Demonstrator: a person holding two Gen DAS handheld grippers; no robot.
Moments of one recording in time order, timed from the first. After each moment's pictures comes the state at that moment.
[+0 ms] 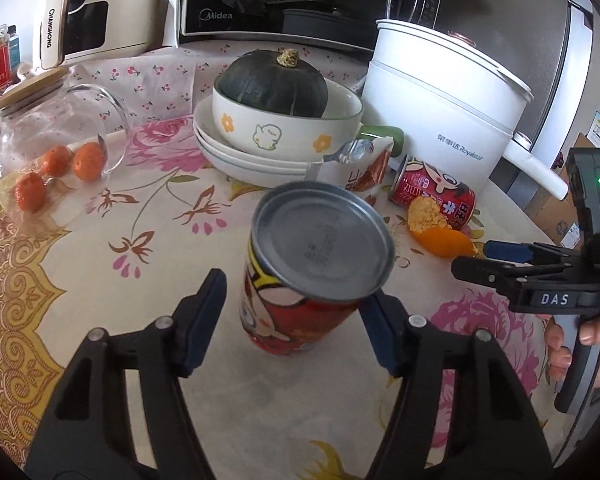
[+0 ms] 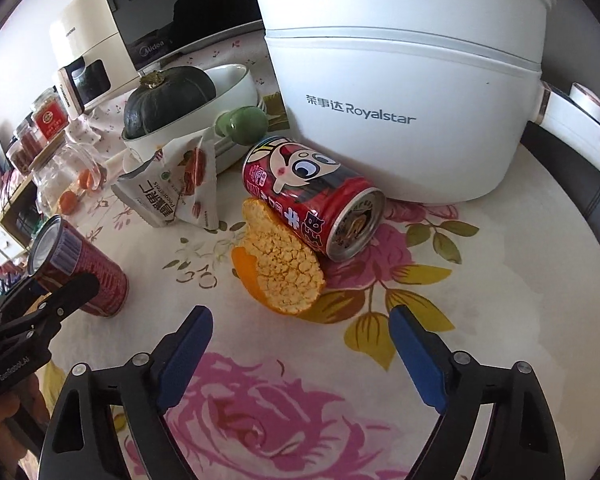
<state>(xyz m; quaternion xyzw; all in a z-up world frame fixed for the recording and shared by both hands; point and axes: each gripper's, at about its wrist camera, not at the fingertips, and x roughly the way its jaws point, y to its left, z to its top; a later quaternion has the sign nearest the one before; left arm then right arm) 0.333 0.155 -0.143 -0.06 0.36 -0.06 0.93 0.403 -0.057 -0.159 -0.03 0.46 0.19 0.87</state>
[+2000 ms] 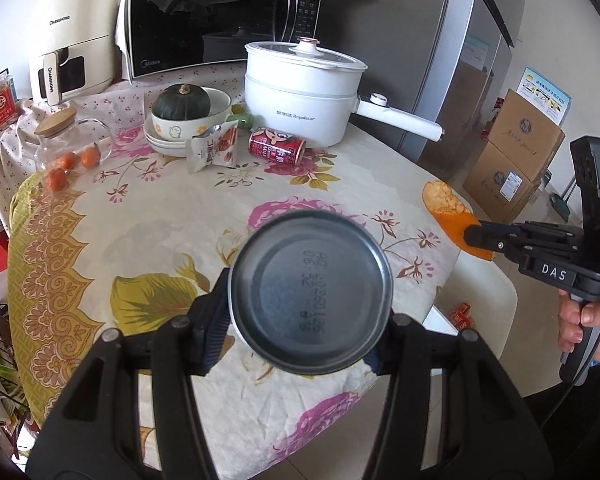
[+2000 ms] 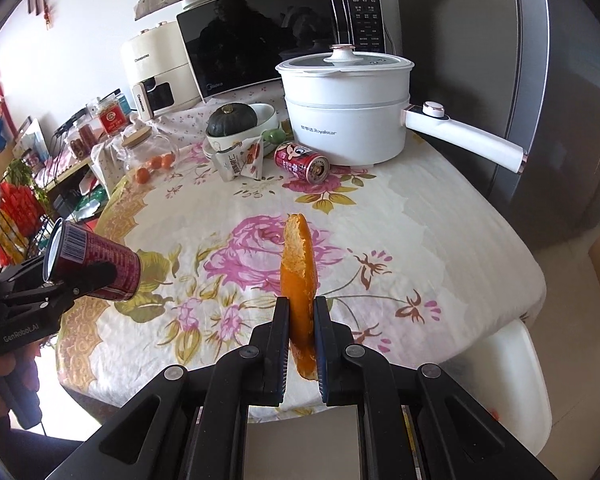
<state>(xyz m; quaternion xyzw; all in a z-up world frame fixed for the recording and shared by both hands) 0.143 0.069 -0.052 -0.03 0.38 -0.13 0.91 0.182 -0.174 -0.050 -0.03 0.42 0.19 0.89</state>
